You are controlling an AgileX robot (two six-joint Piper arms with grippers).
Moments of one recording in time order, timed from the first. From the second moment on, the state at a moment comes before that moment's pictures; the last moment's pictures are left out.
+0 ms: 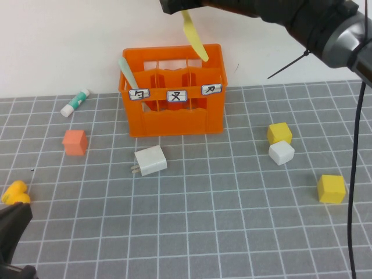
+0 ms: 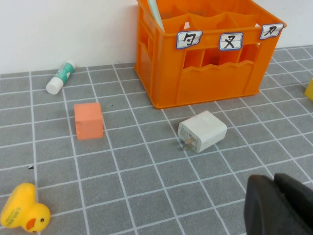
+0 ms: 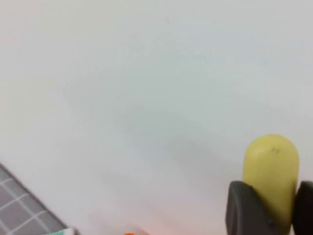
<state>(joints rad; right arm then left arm) 0.51 2.24 -2.27 0.55 0.32 -0.71 -0.30 0.45 -0.37 -0.09 0.30 -0.09</state>
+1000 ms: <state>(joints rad) 0.56 2.21 -1.86 0.67 -0.14 -0.73 -0.30 0.45 -0.37 -0.06 0.29 -0.09</state>
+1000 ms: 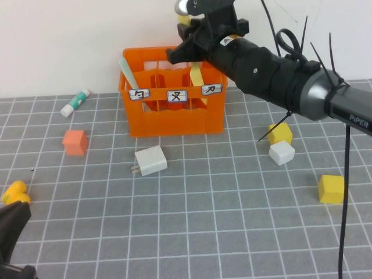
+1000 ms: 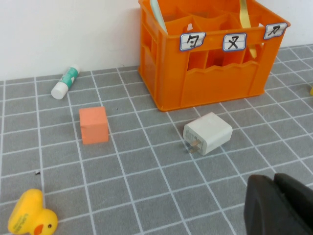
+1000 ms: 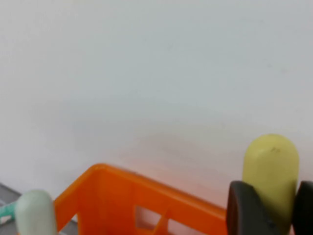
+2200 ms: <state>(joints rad) 0.56 1.49 -1.85 0.15 0.74 -0.86 -0.30 0.45 -0.37 -0.06 0.29 -0.09</state>
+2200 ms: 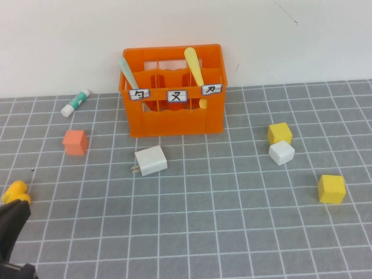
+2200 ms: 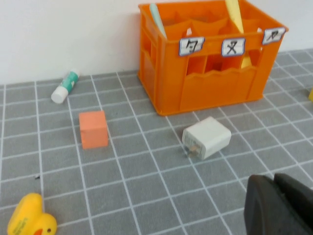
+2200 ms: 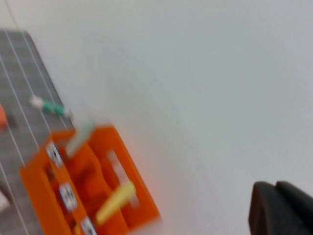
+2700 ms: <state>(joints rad) 0.56 0.76 -1.01 -0.25 0.64 -0.43 -0.30 0.37 -0.34 -0.09 0.23 -0.09</state>
